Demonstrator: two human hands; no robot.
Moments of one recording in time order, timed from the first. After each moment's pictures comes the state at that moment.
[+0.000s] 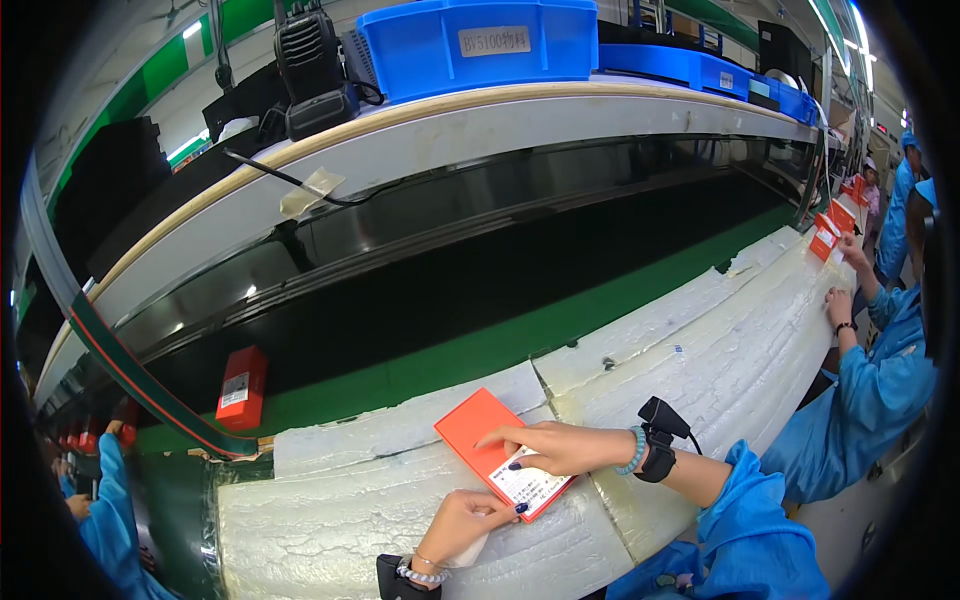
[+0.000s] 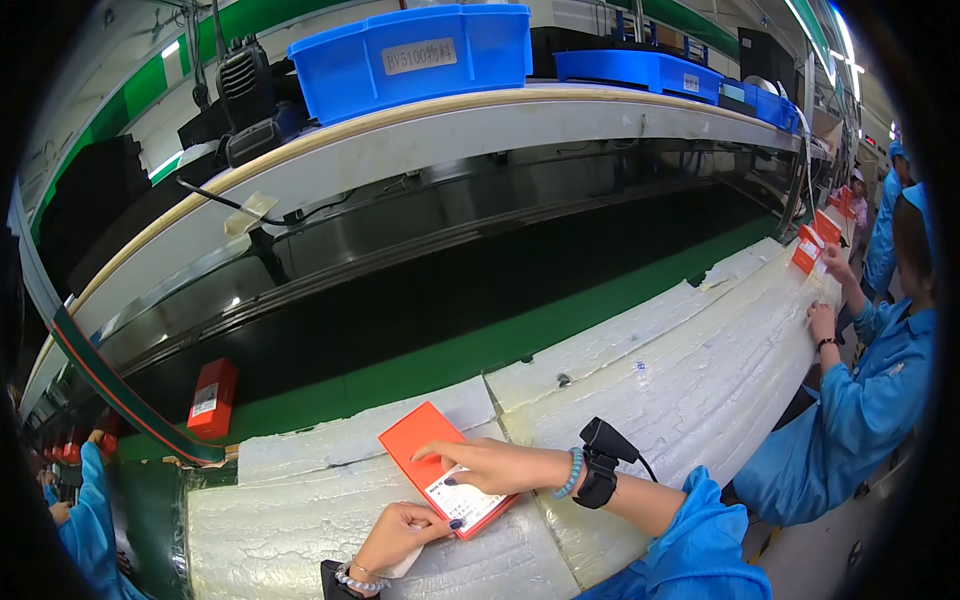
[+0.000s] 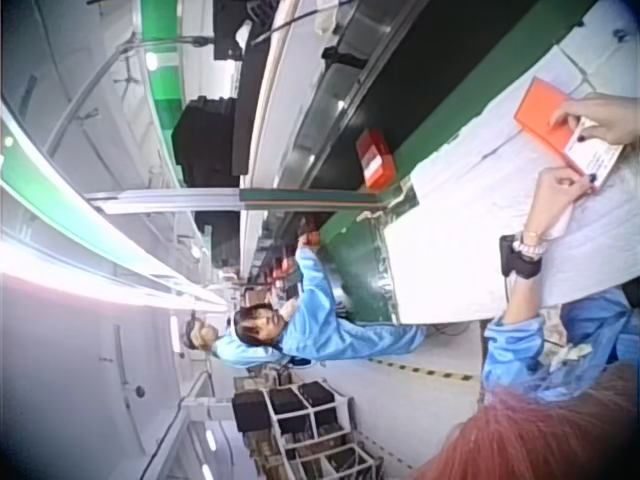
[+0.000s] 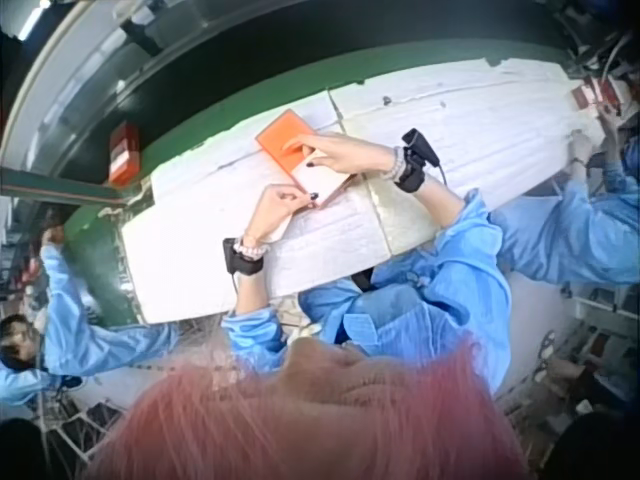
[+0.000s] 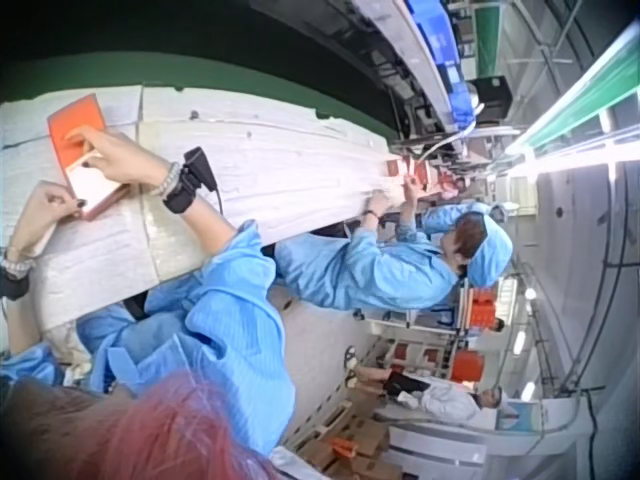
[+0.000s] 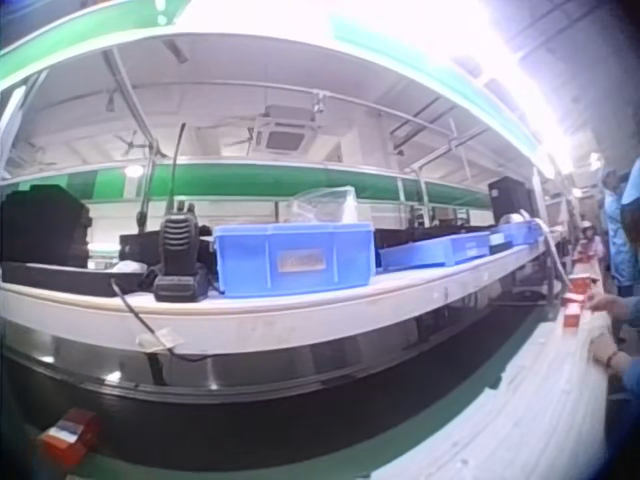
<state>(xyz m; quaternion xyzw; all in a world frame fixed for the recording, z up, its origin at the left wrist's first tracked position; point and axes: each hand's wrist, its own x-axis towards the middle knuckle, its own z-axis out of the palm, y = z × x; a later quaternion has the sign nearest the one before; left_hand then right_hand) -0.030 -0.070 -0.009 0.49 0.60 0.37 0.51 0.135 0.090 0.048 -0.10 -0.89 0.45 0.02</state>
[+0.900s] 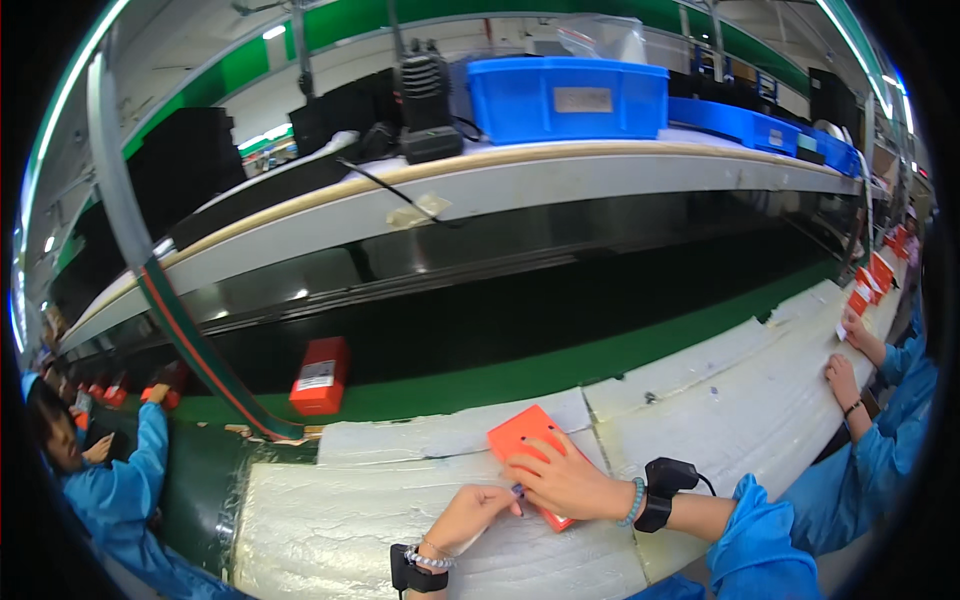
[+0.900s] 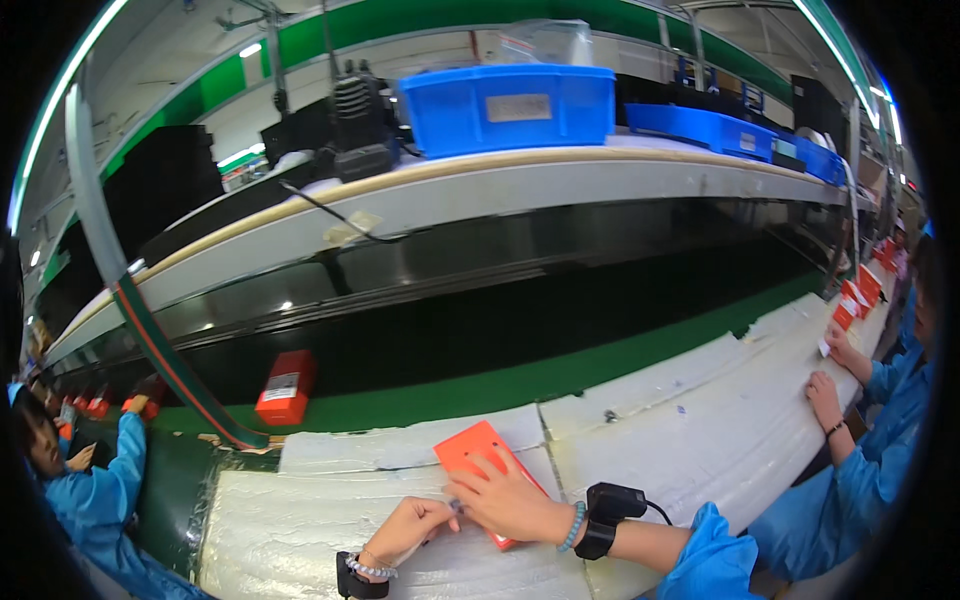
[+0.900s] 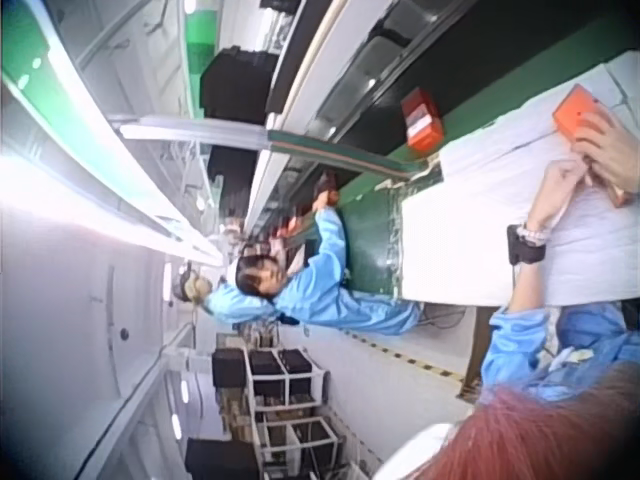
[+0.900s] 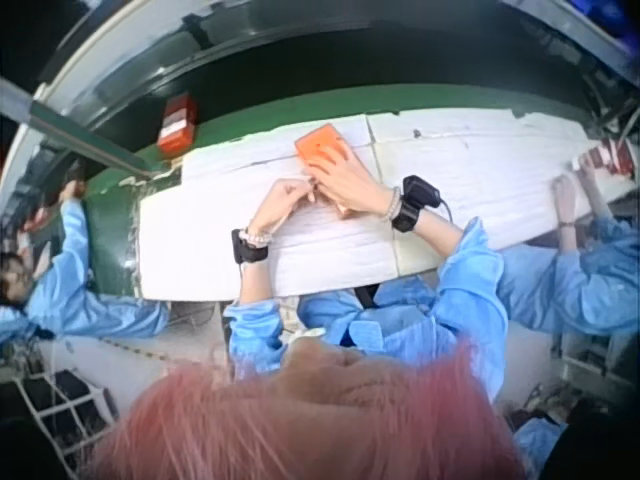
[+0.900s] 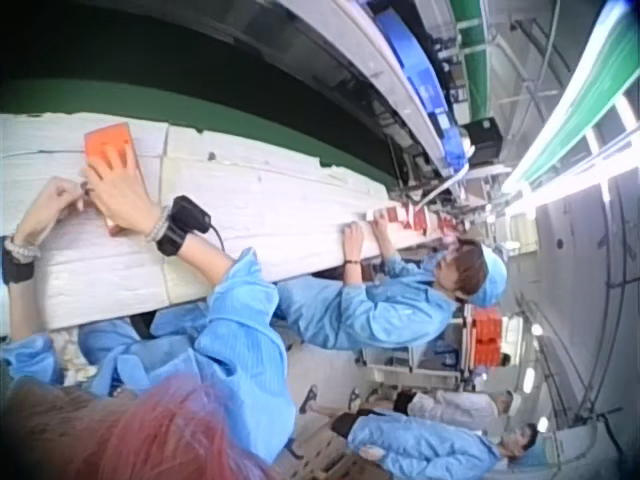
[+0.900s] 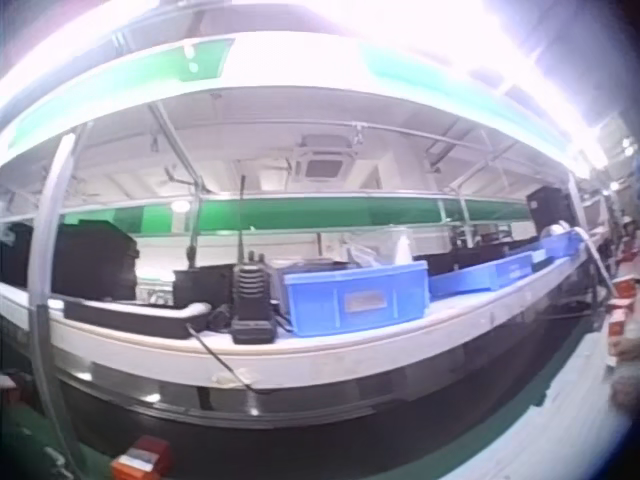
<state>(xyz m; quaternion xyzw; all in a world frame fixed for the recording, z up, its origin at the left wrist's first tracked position) -0.050 -0.081 0.012 0.43 0.57 0.48 0.52 0.111 0.049 0.019 -0.06 -0.98 -0.06 0.17</state>
